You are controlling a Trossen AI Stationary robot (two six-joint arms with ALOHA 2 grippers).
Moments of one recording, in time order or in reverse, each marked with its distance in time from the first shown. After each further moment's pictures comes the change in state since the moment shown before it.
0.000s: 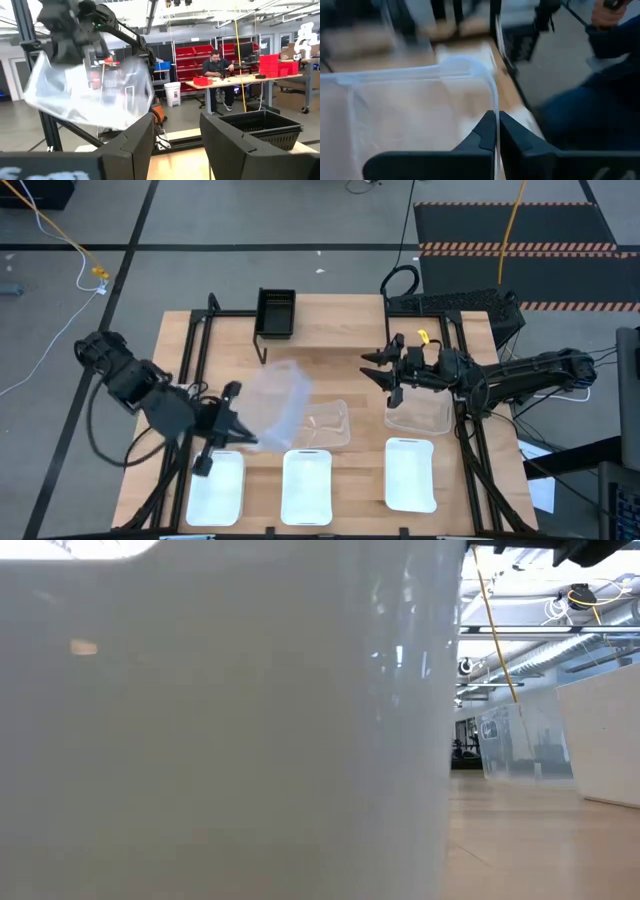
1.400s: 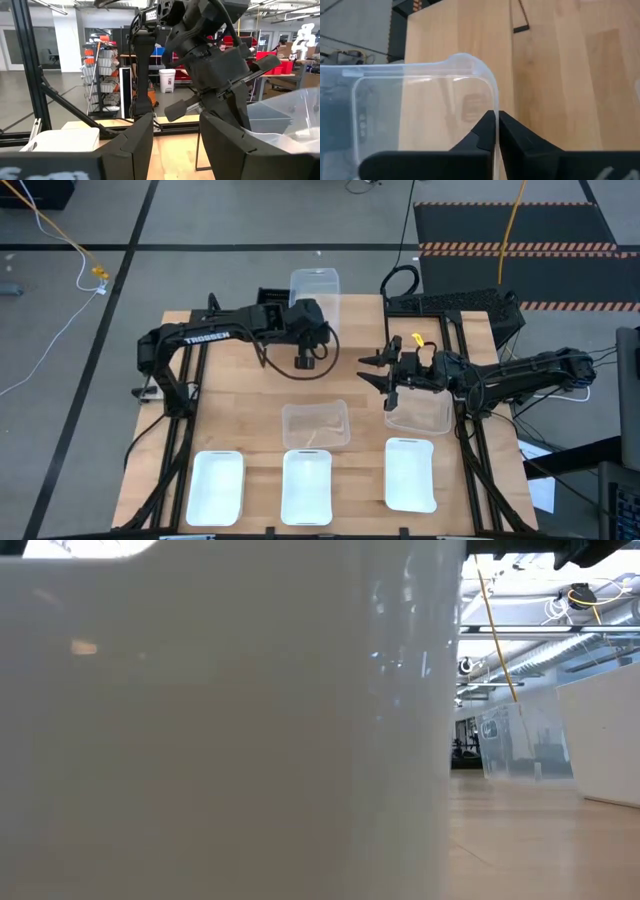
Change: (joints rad) left arm 0.862 0.434 0.011 0.131 0.069 0.695; right arm 0.002 0.013 0.000 -0.073 0.005 -0.101
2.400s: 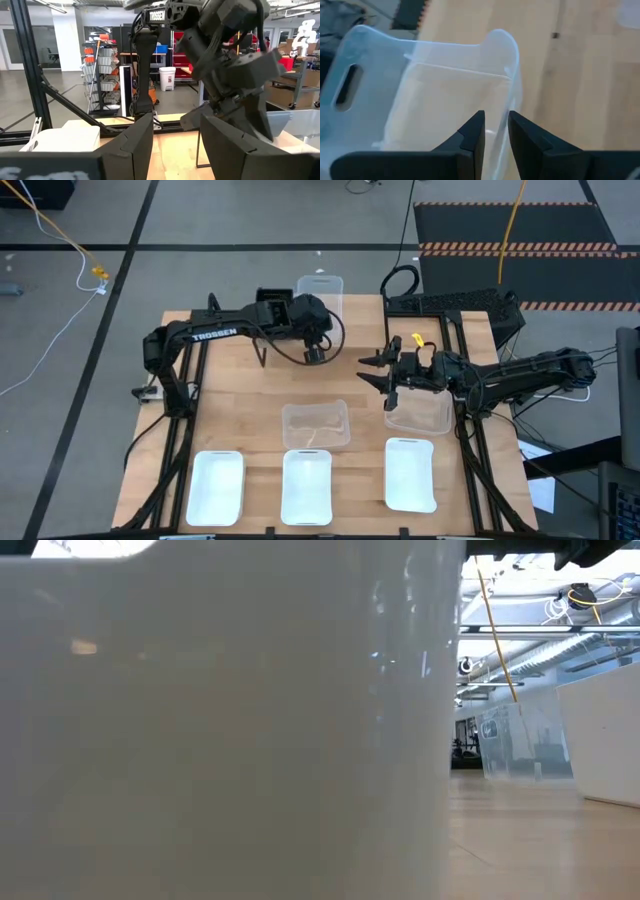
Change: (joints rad) left arm 0.043 0.045 0.002 0.042 -0.041 -0.254; right arm 0.000 0.000 0.000 -0.014 0.004 0.011
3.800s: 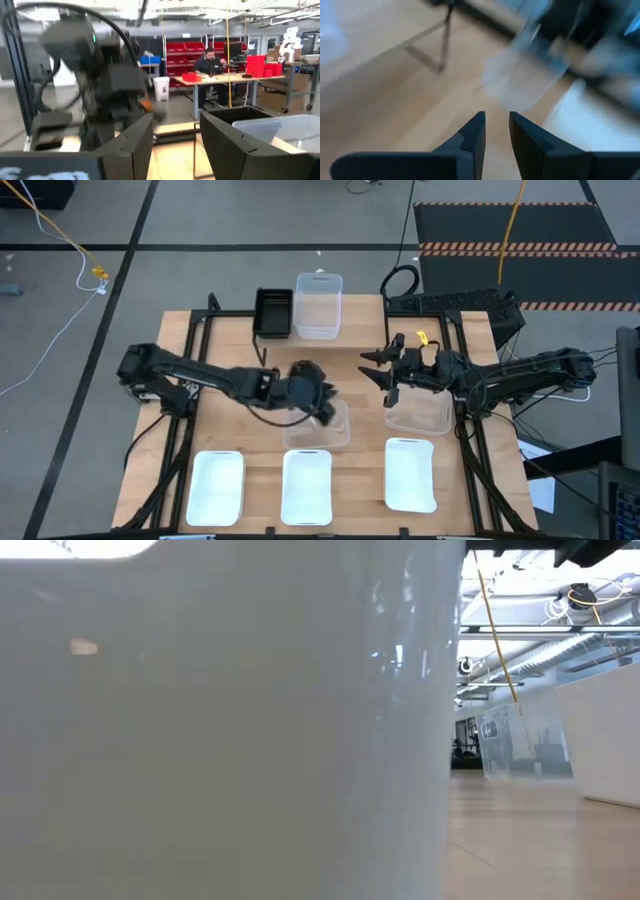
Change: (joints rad) left arm -0.459 -0.143 -0.343 0.456 -0.170 -0.875; right arm 0.000 -0.002 0.000 0.069 0.048 0.030
